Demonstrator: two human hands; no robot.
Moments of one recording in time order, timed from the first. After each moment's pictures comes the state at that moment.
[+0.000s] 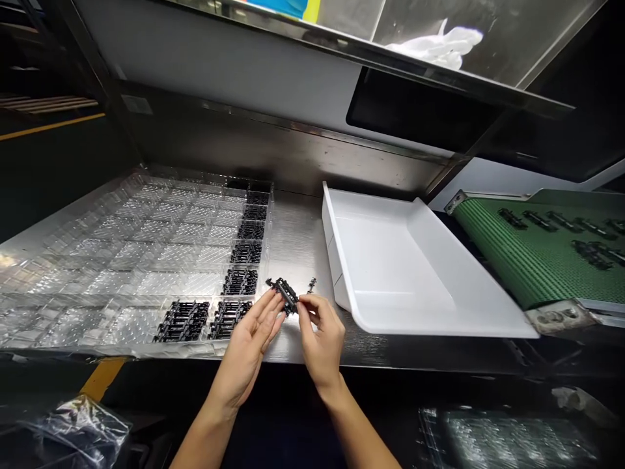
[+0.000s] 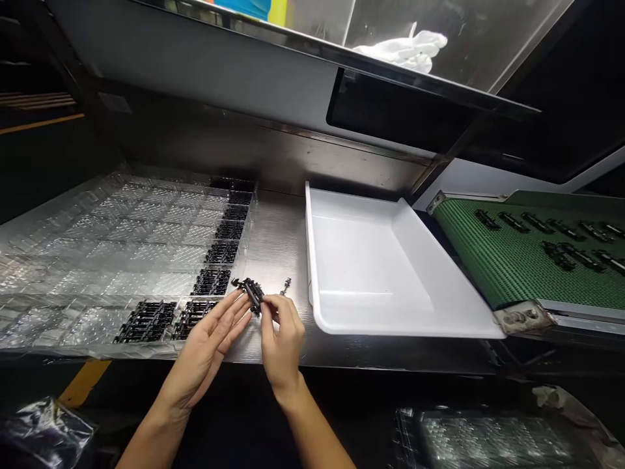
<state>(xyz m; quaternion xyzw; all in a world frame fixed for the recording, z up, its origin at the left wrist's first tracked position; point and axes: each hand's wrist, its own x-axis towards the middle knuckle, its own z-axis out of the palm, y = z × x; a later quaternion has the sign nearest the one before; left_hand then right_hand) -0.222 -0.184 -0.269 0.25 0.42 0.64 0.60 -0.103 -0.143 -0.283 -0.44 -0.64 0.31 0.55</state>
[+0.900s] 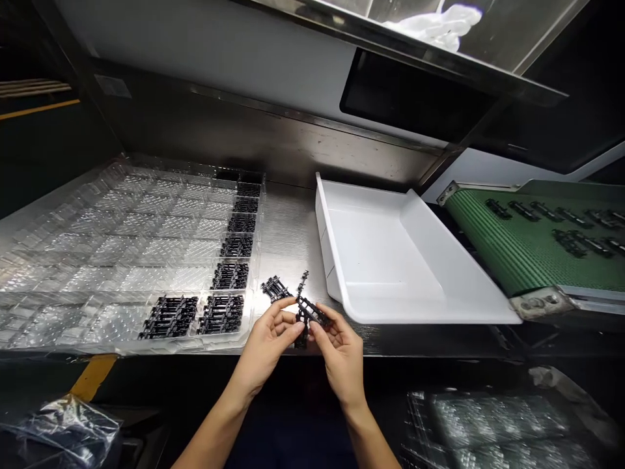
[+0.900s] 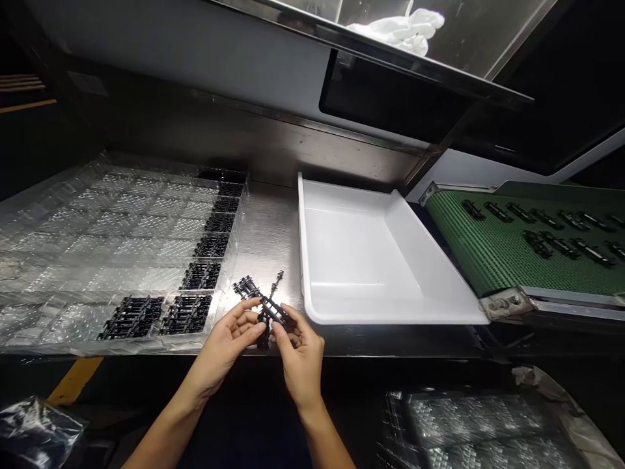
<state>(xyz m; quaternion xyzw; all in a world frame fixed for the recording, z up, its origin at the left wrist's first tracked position) -0.195 -0.176 -0.286 0.31 0.44 0.55 0.64 -0.053 -0.170 -0.292 -0.49 -0.53 0.49 0.49</state>
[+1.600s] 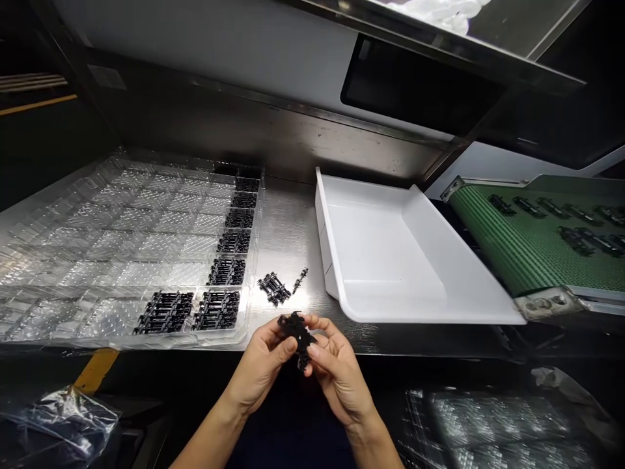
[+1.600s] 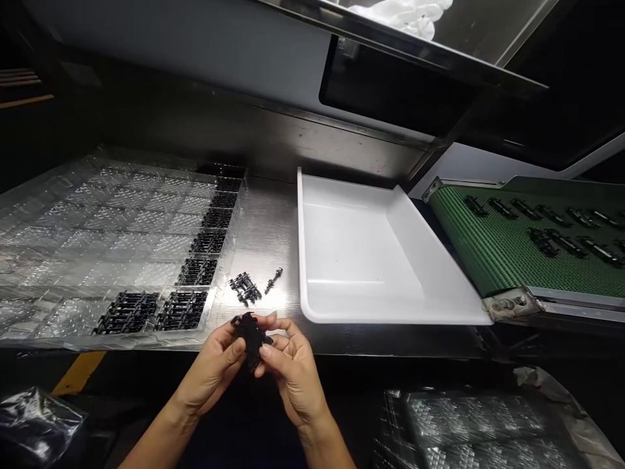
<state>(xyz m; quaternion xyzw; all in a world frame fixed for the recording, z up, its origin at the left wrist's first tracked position) -0.186 -0.194 -0.277 0.26 0.34 0.56 0.71 -0.046 -0.182 -0.273 -0.37 -0.34 0.74 0.44</state>
